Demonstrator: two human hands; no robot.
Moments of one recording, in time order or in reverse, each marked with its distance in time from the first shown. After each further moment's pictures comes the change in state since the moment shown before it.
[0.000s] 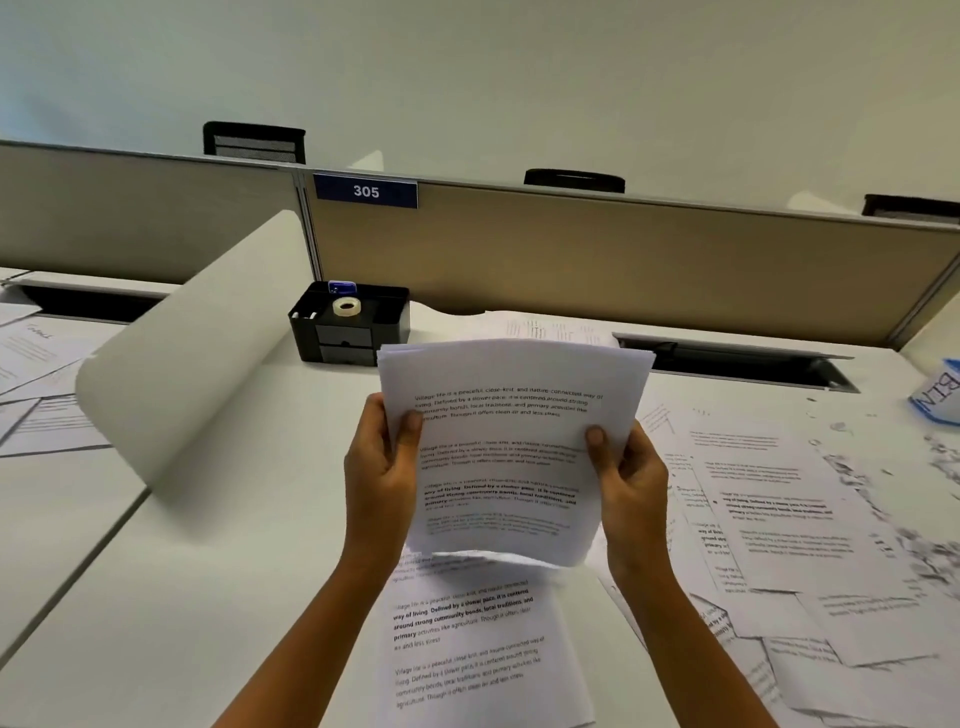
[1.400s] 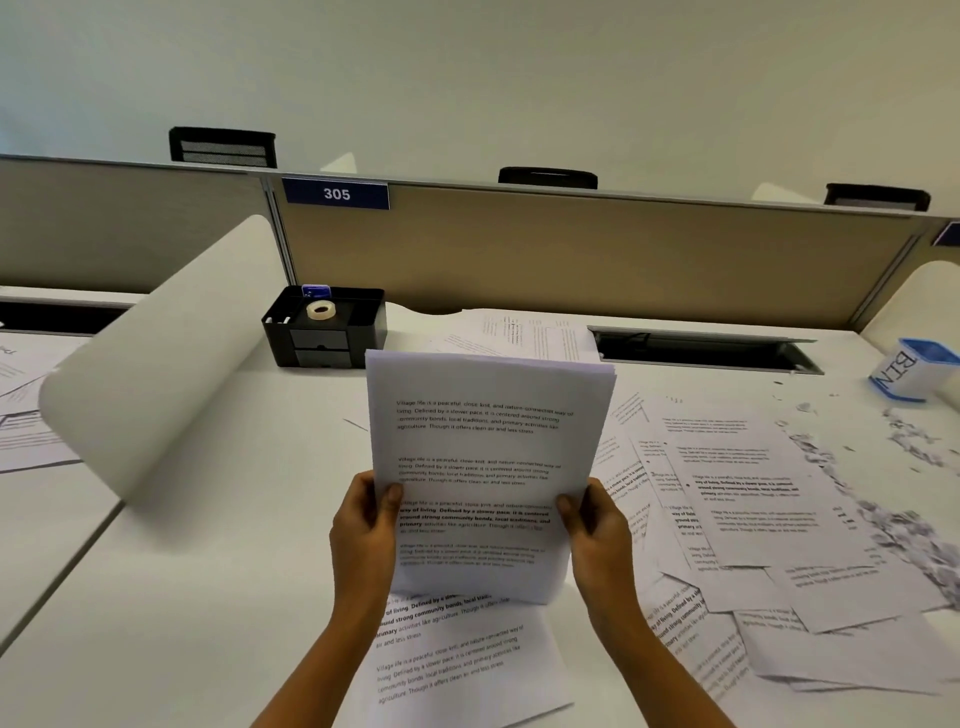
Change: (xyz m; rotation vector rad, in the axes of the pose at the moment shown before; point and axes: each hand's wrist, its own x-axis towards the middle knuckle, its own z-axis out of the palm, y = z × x) left_hand -0.045 -0.052 0.001 0.075 0.056 -0.274; right_hand -0.039 0.044 -0.026 -0.216 -0.011 0.173
